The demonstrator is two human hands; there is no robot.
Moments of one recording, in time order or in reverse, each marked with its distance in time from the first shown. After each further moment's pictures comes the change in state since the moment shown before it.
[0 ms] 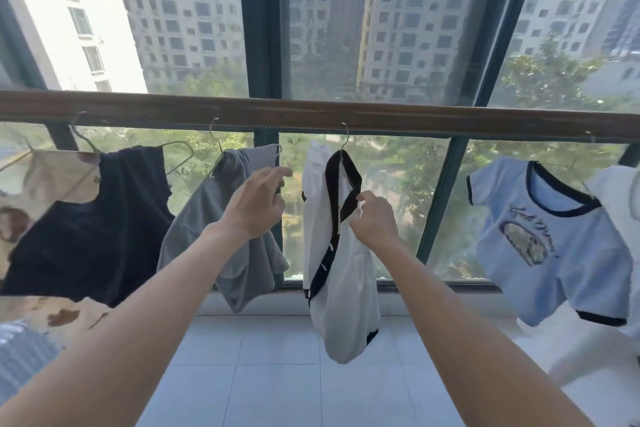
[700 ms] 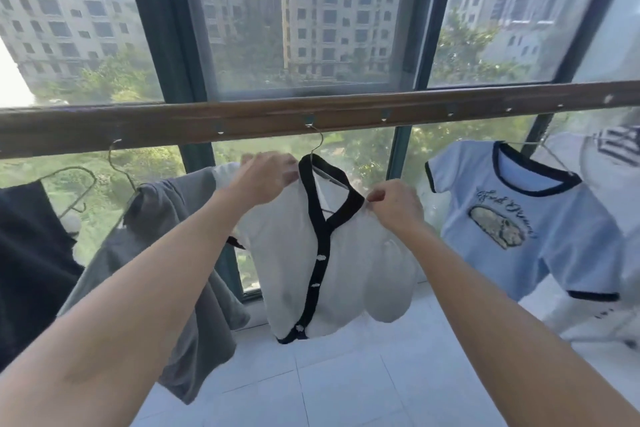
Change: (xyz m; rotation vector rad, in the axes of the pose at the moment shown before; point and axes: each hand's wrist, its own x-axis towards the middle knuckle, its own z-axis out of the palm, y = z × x) left_hand 0.158 -0.015 0.095 0.078 -0.327 0.132; right_hand 0.077 0.064 -0.040 -0.077 0.188 0.147
